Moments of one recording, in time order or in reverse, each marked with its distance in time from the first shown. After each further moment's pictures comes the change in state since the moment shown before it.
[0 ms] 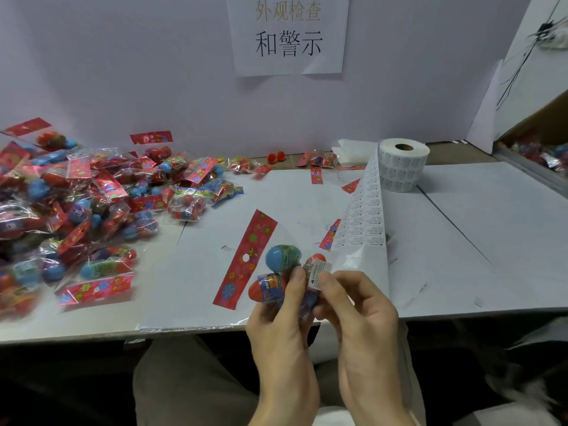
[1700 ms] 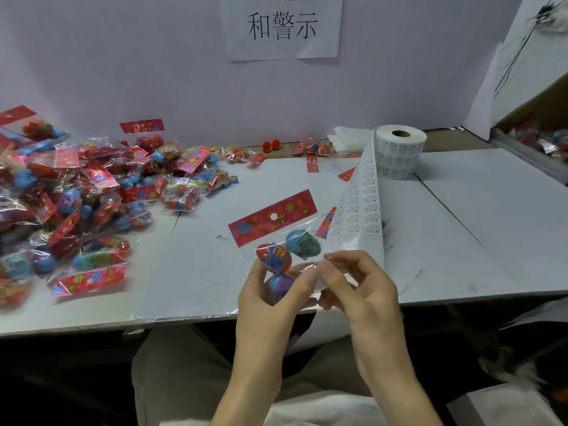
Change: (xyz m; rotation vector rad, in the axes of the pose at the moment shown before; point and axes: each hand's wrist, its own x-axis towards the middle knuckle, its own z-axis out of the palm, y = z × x) left_hand 0.016 0.009 -0.028 0.495 -0.300 0.128; right_hand 0.017 0.004 -0.024 -0.188 -0.135 -0.032
